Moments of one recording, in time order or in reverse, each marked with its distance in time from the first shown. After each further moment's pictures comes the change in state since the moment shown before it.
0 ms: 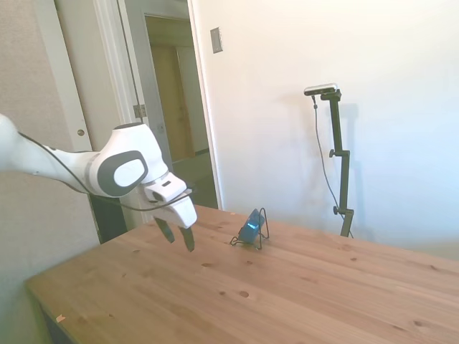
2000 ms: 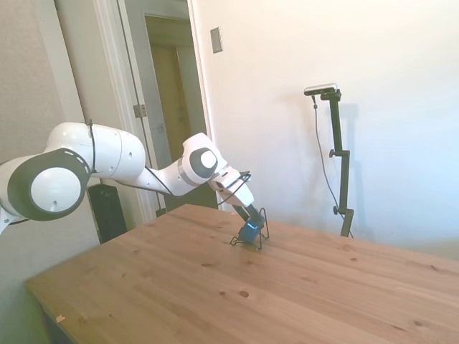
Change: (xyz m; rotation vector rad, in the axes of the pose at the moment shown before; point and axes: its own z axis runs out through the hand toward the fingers) arm 0.134 -0.163 0.109 -0.158 0.361 0.315
